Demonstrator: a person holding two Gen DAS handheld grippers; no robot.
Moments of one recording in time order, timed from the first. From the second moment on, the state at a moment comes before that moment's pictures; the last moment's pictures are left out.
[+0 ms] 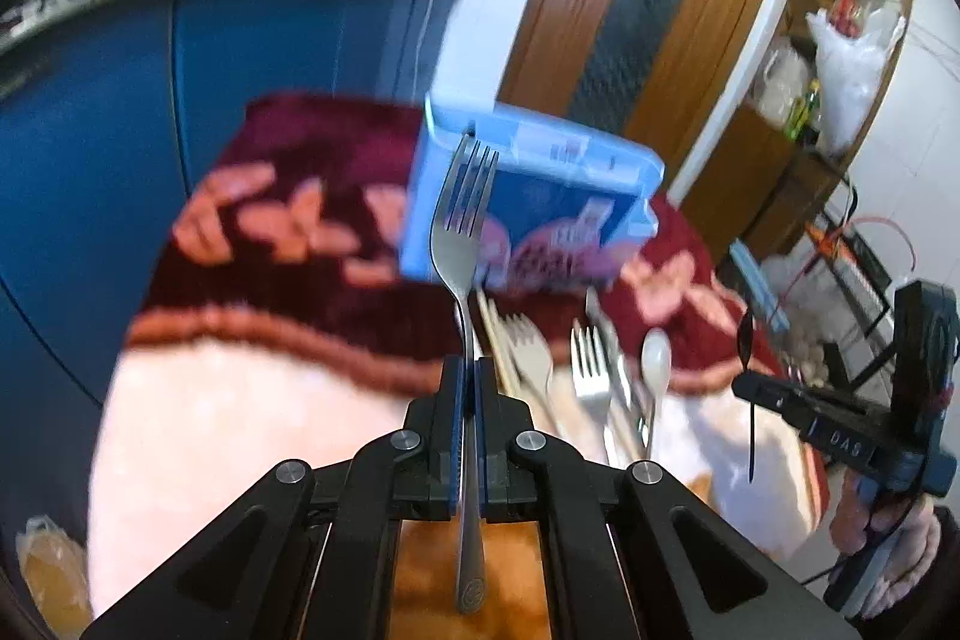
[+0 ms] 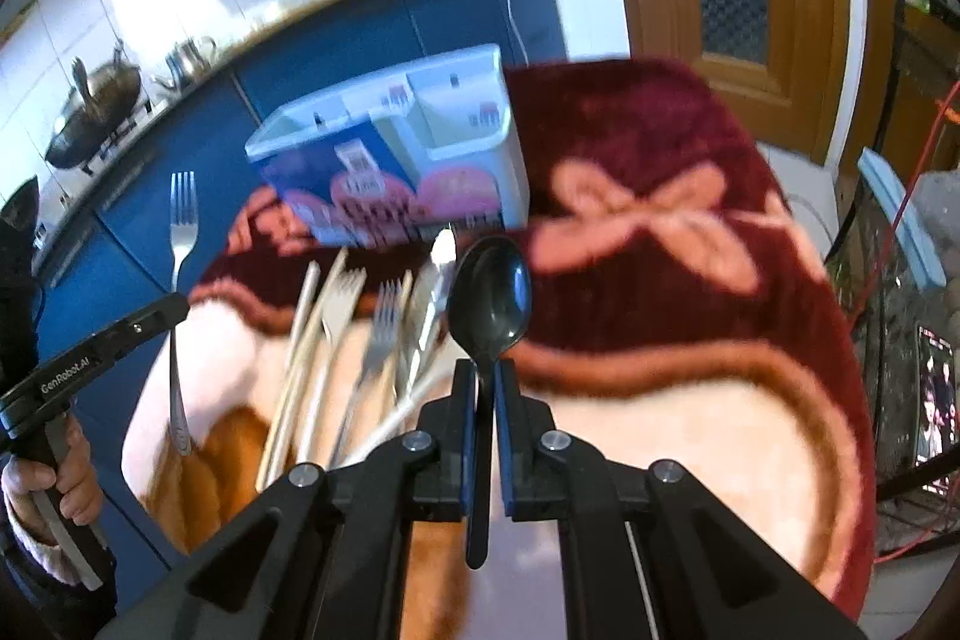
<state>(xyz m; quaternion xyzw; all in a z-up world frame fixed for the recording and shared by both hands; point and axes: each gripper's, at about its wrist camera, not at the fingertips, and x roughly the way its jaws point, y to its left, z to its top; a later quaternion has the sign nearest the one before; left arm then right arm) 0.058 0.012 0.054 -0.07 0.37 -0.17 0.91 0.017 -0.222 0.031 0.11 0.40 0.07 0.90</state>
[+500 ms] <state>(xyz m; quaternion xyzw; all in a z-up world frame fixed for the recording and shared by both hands) 0.093 0.001 0.124 -0.07 0.21 -0.15 0.96 0.028 -0.223 0.055 0.11 0.30 0.08 0.94</state>
